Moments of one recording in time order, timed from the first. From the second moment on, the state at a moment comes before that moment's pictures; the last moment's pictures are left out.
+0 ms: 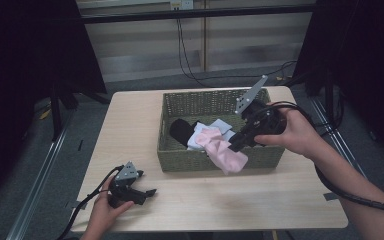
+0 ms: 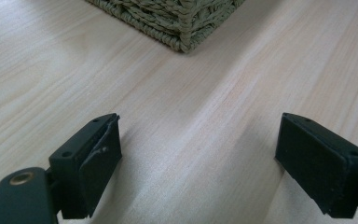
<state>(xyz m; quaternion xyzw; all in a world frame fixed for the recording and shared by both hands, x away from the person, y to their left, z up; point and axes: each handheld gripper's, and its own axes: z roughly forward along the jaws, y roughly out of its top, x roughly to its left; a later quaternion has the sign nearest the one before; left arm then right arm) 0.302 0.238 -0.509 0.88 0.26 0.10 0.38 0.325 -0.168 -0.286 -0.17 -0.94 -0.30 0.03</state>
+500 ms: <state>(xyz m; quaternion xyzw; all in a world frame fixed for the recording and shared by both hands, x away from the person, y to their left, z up) 0.302 0.238 -0.509 0.88 0.26 0.10 0.38 0.345 -0.171 -0.304 -0.20 -0.94 -0.28 0.02</state>
